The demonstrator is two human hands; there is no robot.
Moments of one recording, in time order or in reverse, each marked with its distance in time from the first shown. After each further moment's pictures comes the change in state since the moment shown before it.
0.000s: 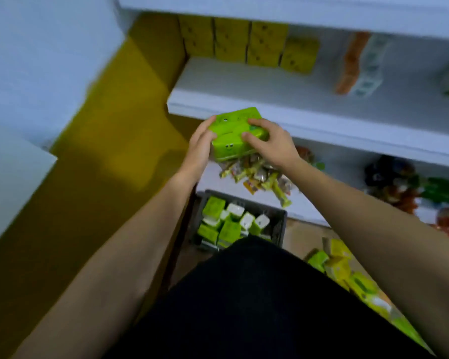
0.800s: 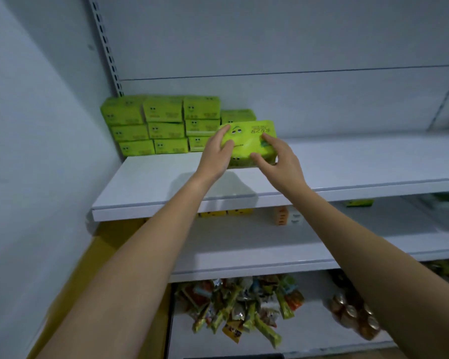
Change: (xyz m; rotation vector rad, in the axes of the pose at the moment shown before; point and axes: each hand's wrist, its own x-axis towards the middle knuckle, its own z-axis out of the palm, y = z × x) left_hand 0.119 0.273 0.129 0.402 -0.315 0.766; right_hand 0.095 -0.118 -0.191 -0.029 0.704 -0.198
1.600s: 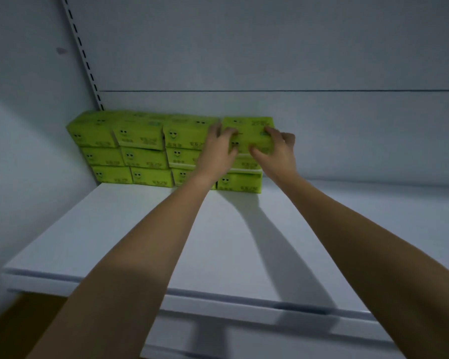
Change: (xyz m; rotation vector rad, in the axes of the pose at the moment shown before) left_hand 0.198 -0.047 0.059 0.585 0.172 0.030; right_hand 0.244 0.111 0.058 0.027 -0.099 0.022
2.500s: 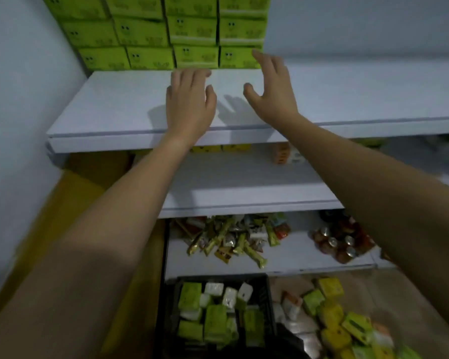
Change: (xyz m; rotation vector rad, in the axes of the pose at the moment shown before) left_hand -0.212 -0.059 -0.067 0.121 0.086 0.146; right_hand -0.209 -0.047 0.021 -0.349 -0.005 -0.193
